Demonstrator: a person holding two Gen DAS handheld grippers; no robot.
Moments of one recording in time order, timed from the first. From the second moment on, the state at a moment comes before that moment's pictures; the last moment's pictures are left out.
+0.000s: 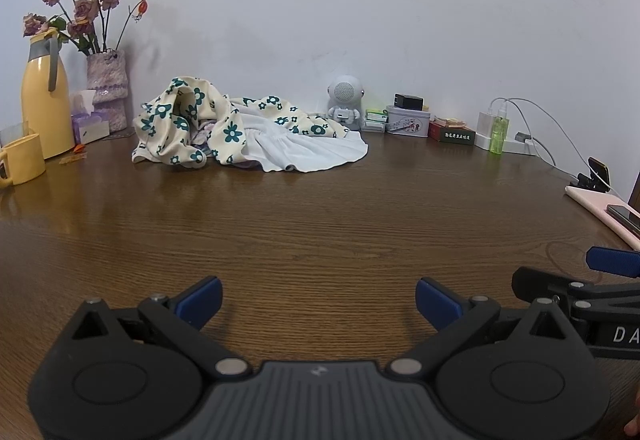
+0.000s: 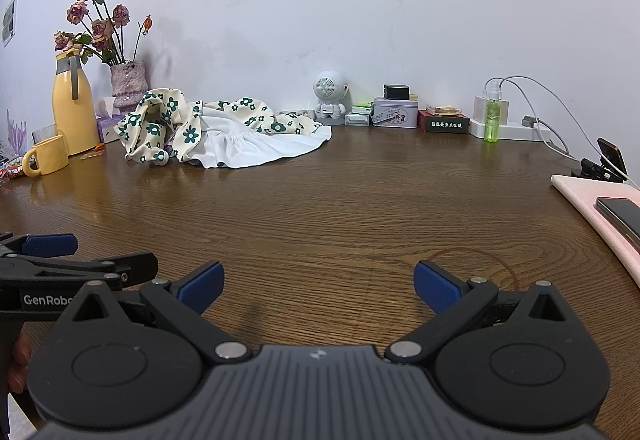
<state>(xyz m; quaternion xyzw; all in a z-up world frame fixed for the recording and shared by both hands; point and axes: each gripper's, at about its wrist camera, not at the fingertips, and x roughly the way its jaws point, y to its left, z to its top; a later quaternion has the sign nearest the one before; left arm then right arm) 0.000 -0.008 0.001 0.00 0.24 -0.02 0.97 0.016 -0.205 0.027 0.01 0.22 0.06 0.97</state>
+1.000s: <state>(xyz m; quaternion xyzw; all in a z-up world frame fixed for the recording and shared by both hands) 0.001 -0.007 0.002 0.00 0.24 -0.02 0.97 0.017 -0.205 0.025 0.02 0.23 0.06 0.97</state>
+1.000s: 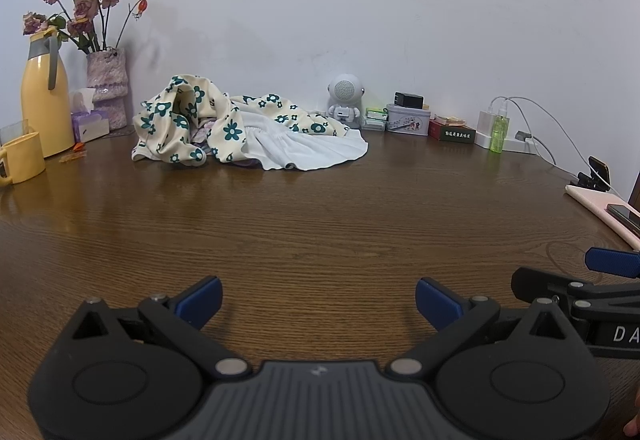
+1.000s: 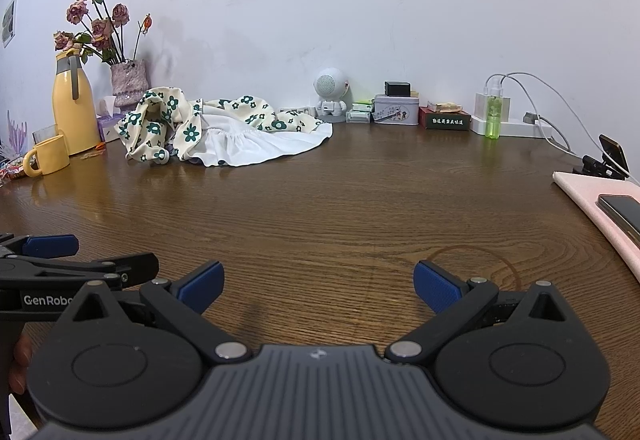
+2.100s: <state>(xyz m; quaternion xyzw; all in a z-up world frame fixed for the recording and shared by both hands) 0.006 -0.006 0.002 -0.01 0.25 -0.02 0.97 0.020 -0.206 0.024 0.02 0.24 0.06 0.97</state>
